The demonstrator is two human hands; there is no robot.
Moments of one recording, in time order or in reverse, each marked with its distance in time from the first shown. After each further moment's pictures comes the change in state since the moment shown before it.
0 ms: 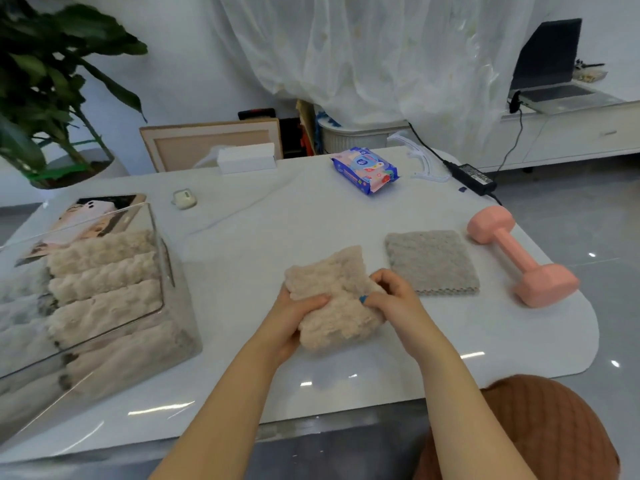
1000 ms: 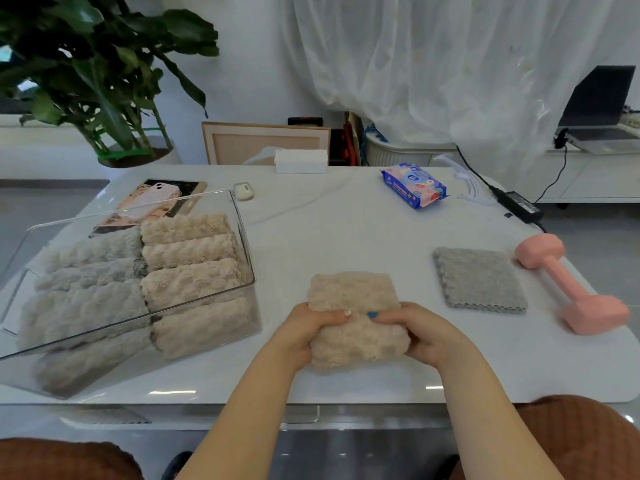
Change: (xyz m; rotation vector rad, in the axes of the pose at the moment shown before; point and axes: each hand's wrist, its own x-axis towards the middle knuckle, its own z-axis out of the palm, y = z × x) left_hand -0.062 0.018 -0.057 -0.094 0.081 -0.170; right_hand -0.017 -0.016 0.064 0.199 -0.302 0.484
